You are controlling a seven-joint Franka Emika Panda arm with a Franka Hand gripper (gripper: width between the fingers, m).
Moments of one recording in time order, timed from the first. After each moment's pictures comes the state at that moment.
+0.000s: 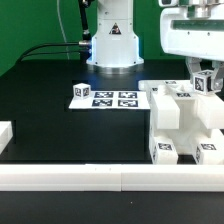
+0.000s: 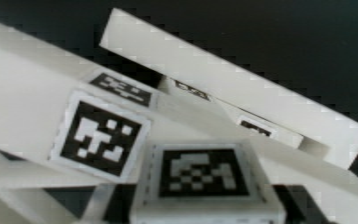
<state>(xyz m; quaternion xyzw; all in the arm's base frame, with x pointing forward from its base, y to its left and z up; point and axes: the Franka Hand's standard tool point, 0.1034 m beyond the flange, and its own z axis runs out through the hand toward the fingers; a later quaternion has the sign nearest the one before) 0.572 0.118 0.111 -0.81 0.58 -0.03 0.05</state>
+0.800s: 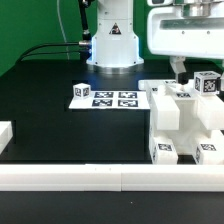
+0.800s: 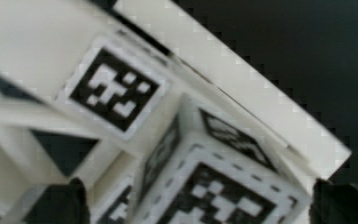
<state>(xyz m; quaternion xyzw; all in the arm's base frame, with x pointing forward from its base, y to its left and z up) 0.576 0.112 0.114 -0.93 0.36 -0.04 0.05</state>
